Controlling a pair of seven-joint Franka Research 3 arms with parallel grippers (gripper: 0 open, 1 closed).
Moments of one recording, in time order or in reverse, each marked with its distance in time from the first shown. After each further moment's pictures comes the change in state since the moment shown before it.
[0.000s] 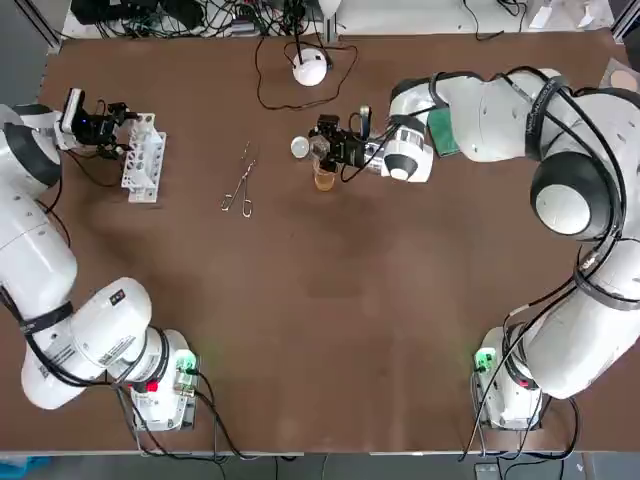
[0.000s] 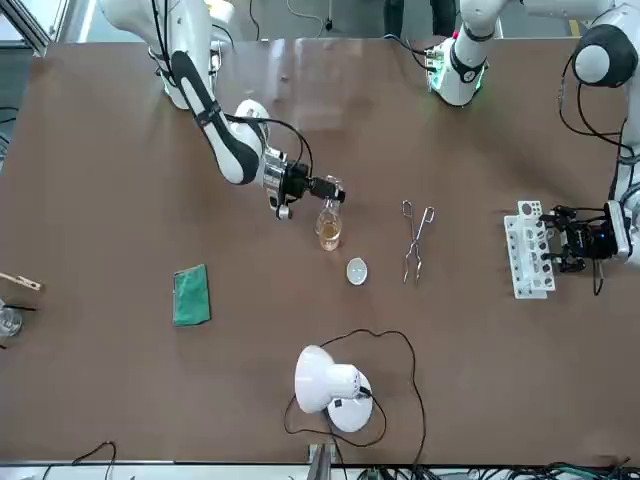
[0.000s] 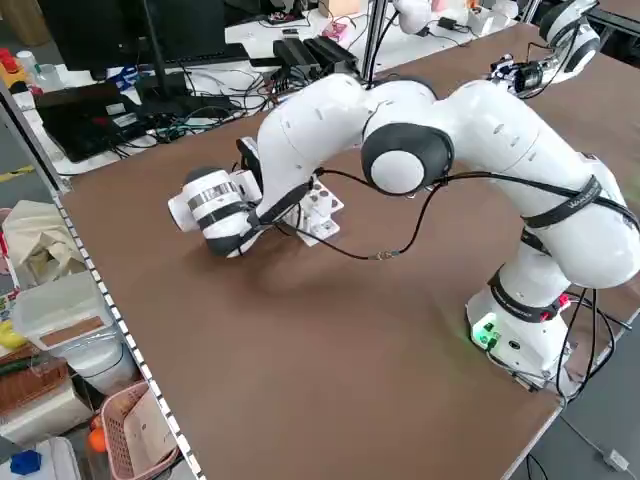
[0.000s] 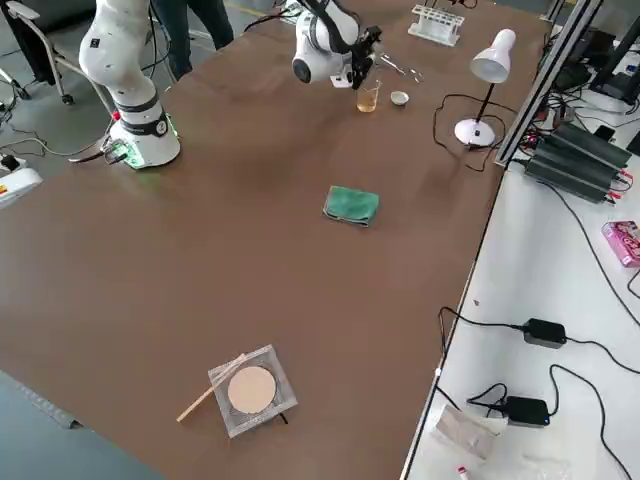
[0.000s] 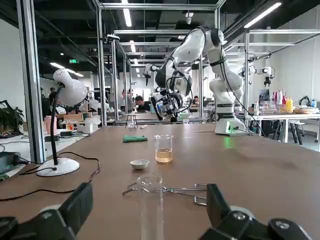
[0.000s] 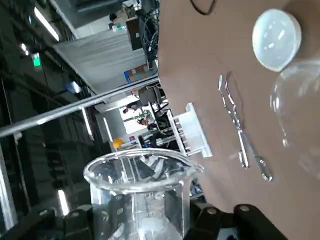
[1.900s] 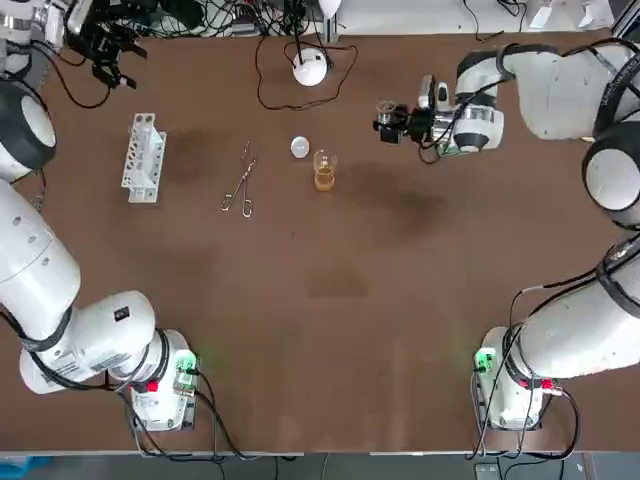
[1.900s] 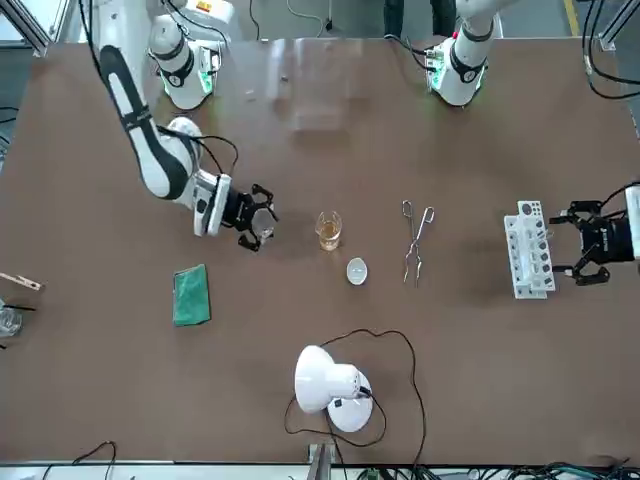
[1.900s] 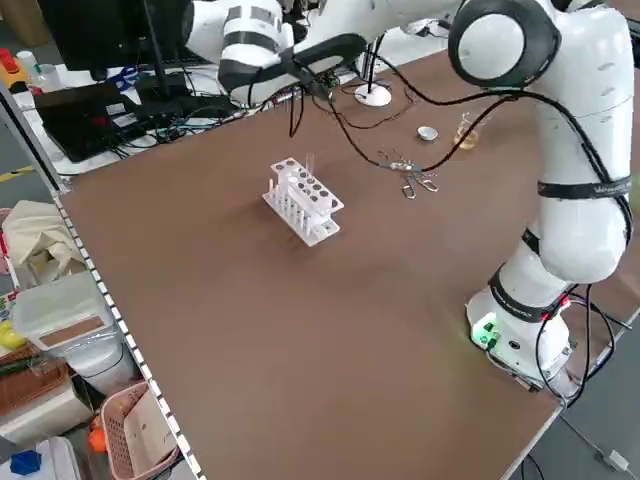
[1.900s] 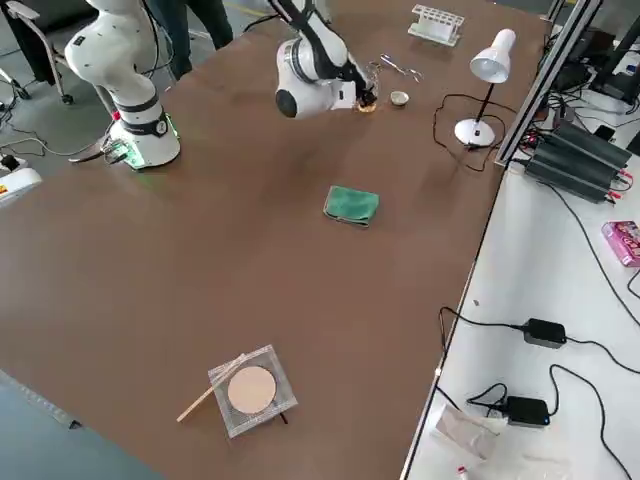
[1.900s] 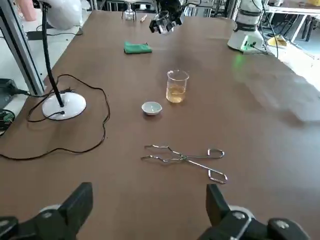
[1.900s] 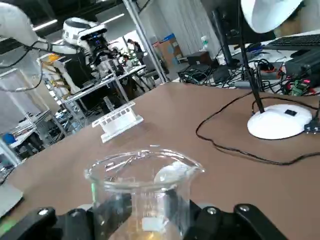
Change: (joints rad) left arm -0.345 -0.541 0.065 -0.202 0.193 0.408 -0.391; right arm -0.419 -0.161 -0.013 -0.237 -0.501 -0.150 -1.223
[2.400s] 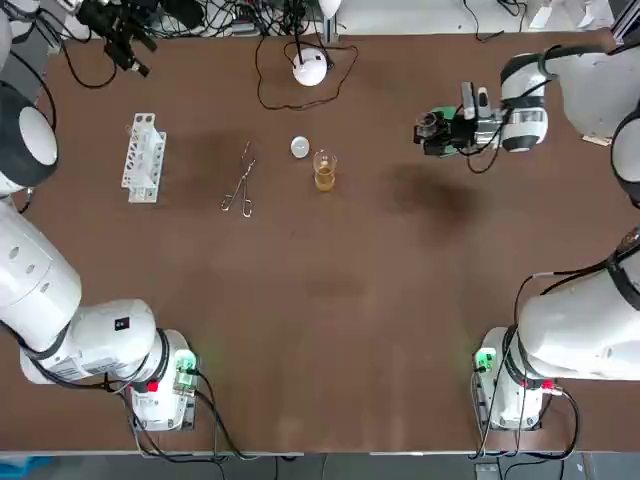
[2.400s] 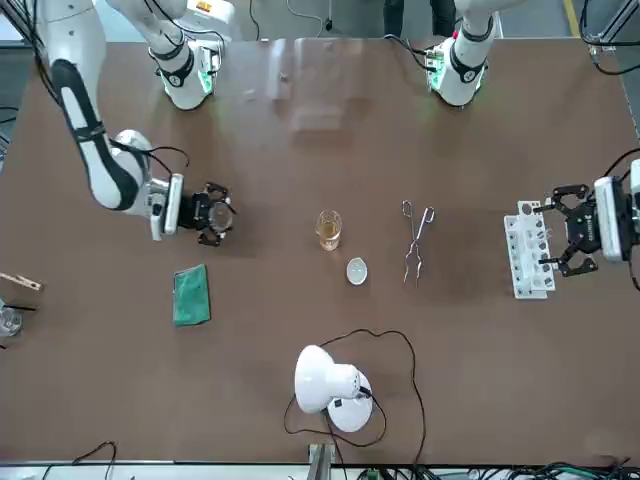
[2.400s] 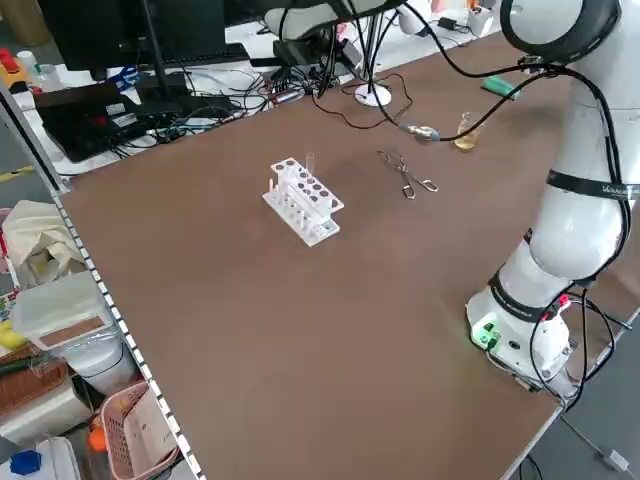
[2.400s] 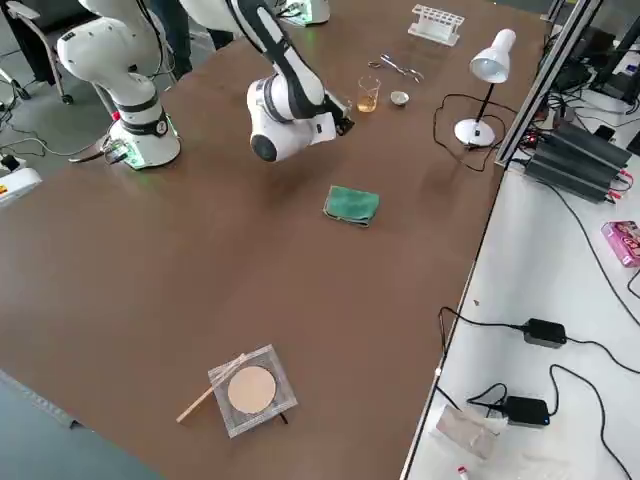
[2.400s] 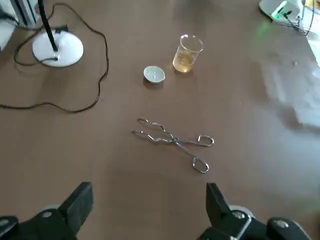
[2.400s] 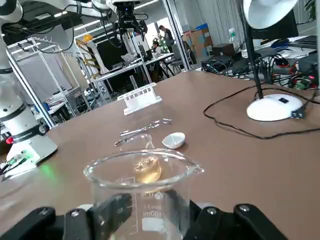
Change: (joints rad) left arm -0.176 -0.166 -0.001 -0.065 0.227 0.130 -0.451; right arm -0.345 -0.001 -0.003 -0.060 -0.421 -0.223 -0.074
